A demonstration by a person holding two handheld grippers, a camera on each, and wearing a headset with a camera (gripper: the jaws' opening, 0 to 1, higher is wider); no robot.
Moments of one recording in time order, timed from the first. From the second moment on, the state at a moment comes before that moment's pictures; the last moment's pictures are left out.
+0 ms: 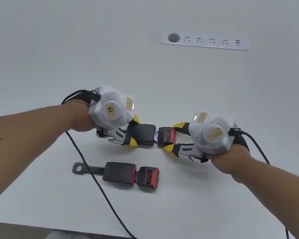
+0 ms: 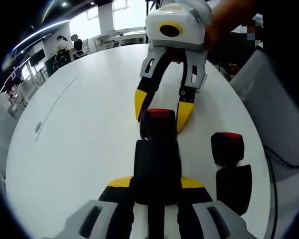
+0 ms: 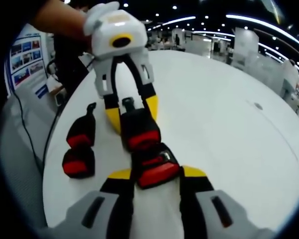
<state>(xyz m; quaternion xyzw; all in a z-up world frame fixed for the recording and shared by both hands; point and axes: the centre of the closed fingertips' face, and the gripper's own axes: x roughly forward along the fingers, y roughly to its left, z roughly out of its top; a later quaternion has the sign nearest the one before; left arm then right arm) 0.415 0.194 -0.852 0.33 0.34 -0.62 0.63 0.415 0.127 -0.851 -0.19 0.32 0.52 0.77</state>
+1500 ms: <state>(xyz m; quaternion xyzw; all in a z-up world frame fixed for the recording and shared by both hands) 0.412 0.194 -0.850 0.31 0.35 -0.61 0.64 0.398 -0.012 -0.860 -0.18 0.32 0.51 0.78</state>
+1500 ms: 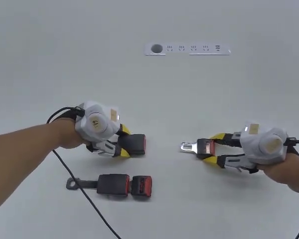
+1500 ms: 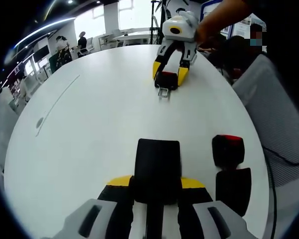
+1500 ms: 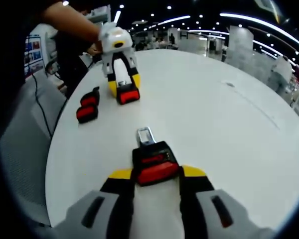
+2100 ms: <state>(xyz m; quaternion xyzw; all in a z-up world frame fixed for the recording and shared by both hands) 0.411 0.193 -0.849 0.31 0.36 -0.61 0.64 0.393 -0.032 -0.850 -0.20 0.34 0.50 0.77</state>
